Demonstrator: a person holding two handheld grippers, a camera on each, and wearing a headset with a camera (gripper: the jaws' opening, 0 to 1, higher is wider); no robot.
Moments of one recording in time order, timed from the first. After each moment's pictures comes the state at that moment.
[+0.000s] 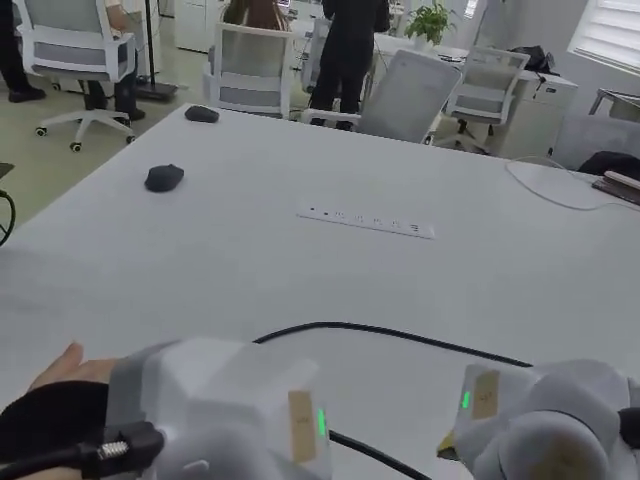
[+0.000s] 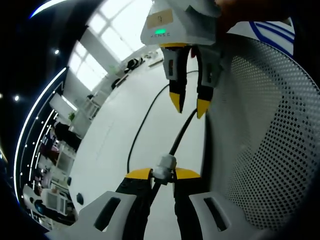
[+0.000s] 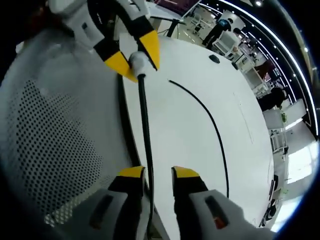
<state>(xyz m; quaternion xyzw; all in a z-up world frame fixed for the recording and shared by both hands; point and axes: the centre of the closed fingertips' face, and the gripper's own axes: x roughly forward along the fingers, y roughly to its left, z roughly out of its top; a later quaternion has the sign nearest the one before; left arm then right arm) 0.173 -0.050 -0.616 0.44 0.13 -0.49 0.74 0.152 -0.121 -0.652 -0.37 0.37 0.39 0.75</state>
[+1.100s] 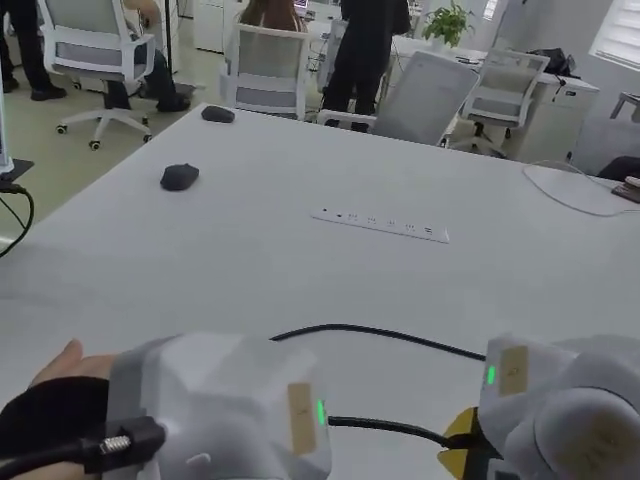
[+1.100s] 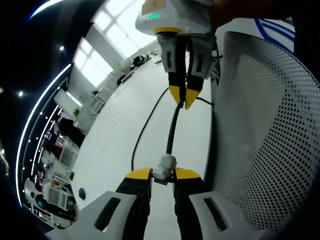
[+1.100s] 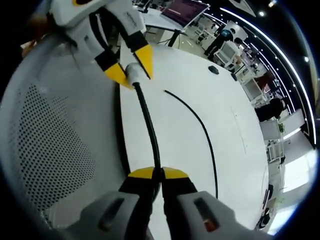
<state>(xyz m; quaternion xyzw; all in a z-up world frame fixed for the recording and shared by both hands) 0.182 -0.043 -0.614 0.43 0.14 -0.47 0.76 0.175 -0.150 -0.639 -0.41 0.36 0.38 0.75</state>
